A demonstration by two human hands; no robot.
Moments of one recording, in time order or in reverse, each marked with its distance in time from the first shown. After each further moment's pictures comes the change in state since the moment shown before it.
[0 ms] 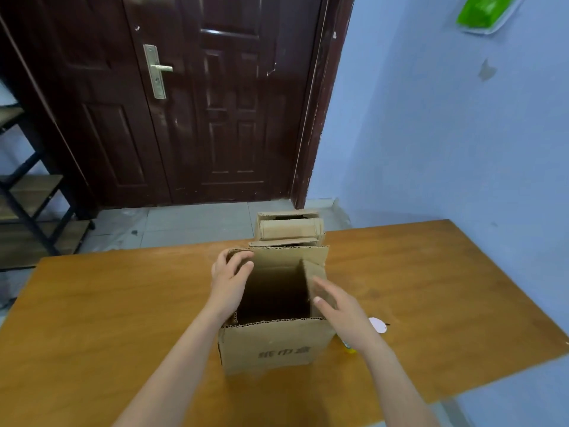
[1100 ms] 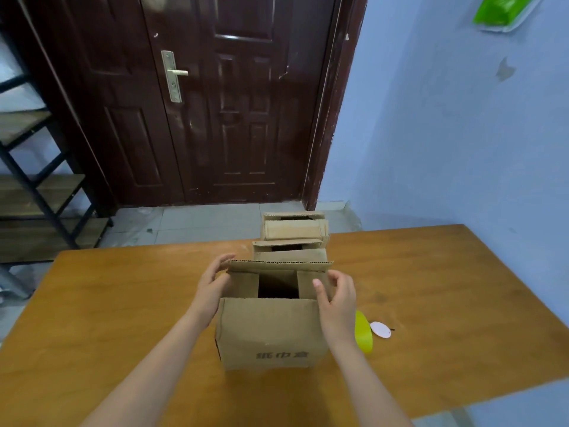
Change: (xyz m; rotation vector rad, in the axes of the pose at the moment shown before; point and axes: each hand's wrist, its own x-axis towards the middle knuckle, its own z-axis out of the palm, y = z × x) left_hand 0.001 -0.044 -0.016 -0.201 -0.003 -0.005; right_hand 0.026 0.020 0.034 0.120 0.549 -0.100
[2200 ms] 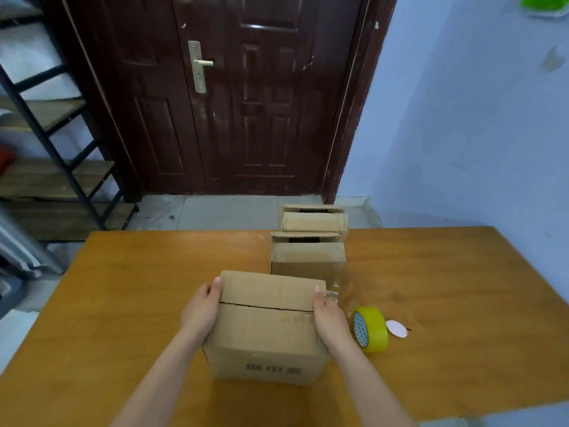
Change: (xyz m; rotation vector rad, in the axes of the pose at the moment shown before) left_hand -0.048 -0.018 -0.024 0.455 0.226 -0.421; right_hand -0.017 -0.004 0.025 -0.144 -0.472 0.473
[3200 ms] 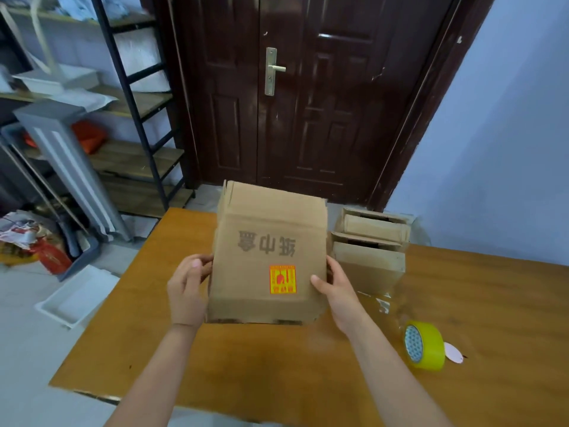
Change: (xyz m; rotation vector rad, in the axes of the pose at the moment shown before) left_hand -0.032 -0.069 -0.108 -0.658 0.489 0.569; right_hand -0.031 -0.064 0.063 0.501 -0.398 -0.324
